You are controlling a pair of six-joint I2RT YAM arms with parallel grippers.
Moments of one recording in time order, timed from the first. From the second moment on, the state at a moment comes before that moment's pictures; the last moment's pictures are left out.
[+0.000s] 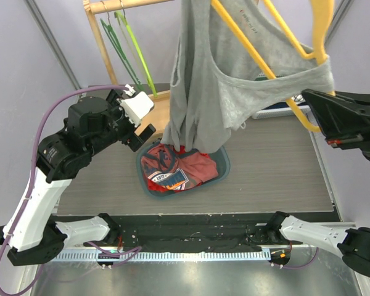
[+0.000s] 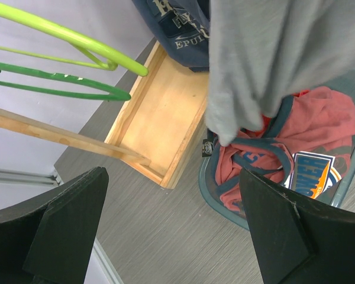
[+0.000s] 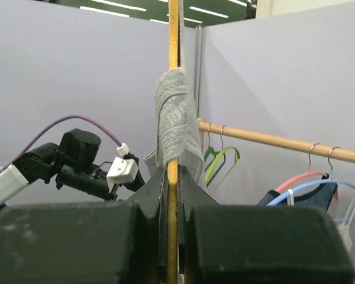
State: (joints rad) left arm -0.71 1.12 1.77 -1.01 -0.13 0.42; right arm 0.81 0.94 2.00 -0.48 -0.11 0.03
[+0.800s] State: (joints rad) left arm -0.69 1.15 1.89 -1.06 -0.07 0.42; right arm 0.81 1.02 1.95 -0.49 -0.02 -0.08
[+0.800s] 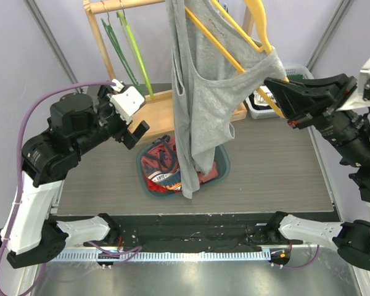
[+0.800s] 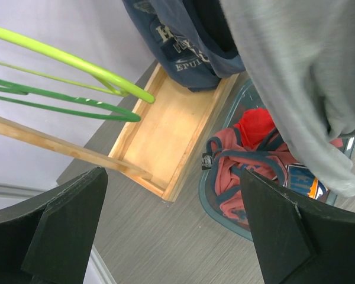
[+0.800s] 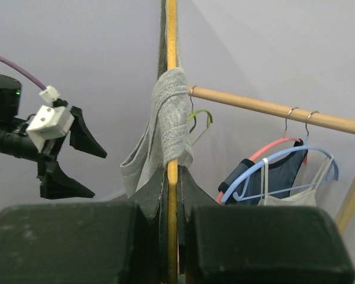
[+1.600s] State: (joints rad) left arm -0.66 1.10 1.90 -1.07 -0.02 0.41; right arm 0.81 1.16 2.11 -0.50 0.17 -0.18
